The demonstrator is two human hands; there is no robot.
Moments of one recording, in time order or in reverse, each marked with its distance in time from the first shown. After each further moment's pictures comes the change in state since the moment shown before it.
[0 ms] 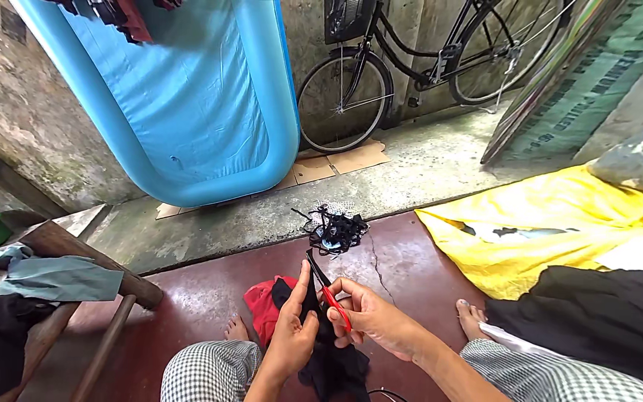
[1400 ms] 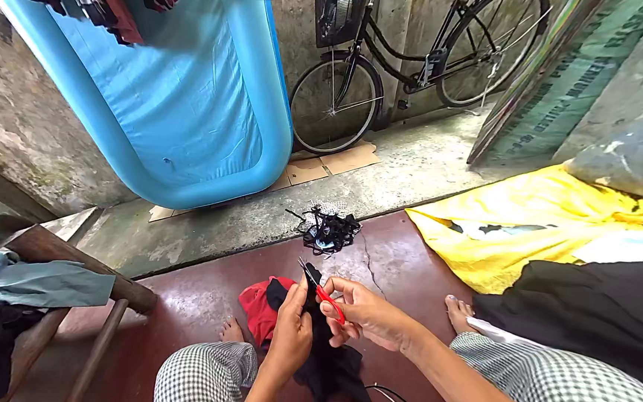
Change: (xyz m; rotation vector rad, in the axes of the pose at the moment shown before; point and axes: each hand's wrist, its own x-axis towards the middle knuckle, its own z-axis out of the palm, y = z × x) left_hand -0.002 -0.026 0.011 0.272 0.082 0.006; right_hand 0.001 0.001 -0.007 0.094 -0.050 0.033
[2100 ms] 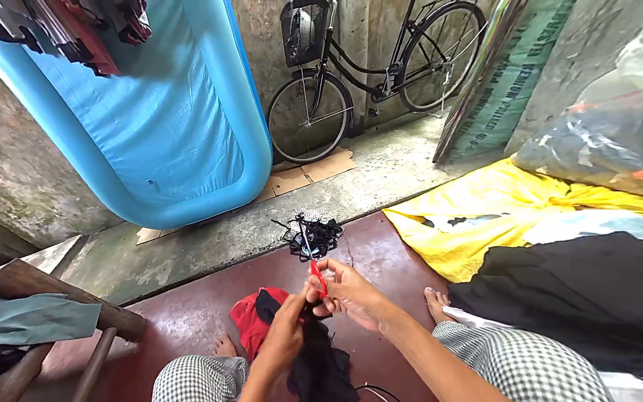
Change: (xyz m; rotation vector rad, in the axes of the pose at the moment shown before) left_hand 0.007 -0.020 0.020 0.212 -0.217 0.069; right_hand -0.016 -0.028 -0.010 0.047 0.287 -0.135
